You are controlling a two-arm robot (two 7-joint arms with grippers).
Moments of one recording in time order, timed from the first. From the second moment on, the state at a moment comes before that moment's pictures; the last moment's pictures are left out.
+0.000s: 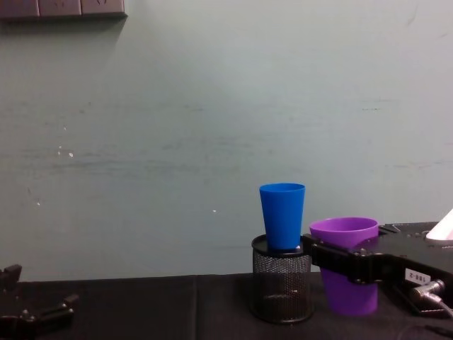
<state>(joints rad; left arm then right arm) -0.20 0.60 0.45 -1.41 -0.25 -0.12 0.03 0.16 0.31 -0.32 -1.57 0.28 0.03 0.24</state>
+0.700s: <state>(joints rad) -0.20 0.60 0.45 -1.41 -0.25 -0.12 0.03 0.16 0.31 -0.32 -1.57 0.28 0.03 0.24</state>
